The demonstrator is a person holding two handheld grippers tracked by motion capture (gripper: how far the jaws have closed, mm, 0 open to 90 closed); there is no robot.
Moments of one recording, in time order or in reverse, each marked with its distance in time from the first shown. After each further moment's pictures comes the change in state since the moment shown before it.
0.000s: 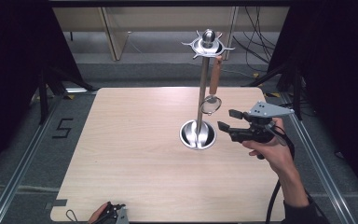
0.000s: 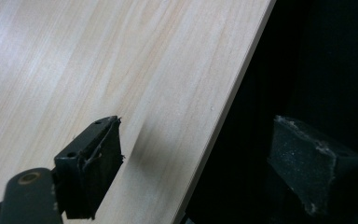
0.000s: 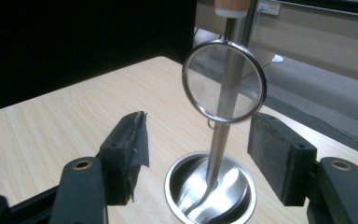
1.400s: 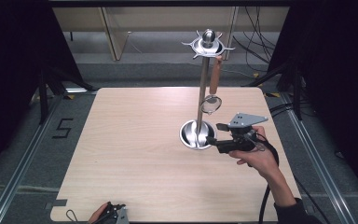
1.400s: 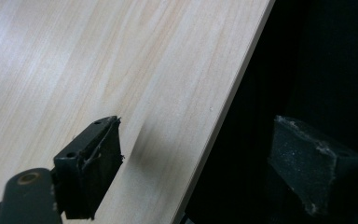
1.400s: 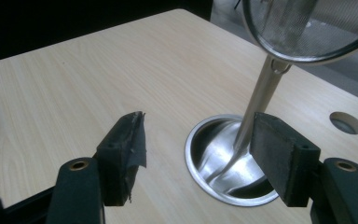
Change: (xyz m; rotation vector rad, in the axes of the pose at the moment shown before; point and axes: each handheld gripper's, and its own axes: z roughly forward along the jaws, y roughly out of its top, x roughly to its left) left arm 0.000 0.000 0.000 0.000 -0.007 0.002; right arm 0.017 -0.028 0.036 0.161 0.057 -0.034
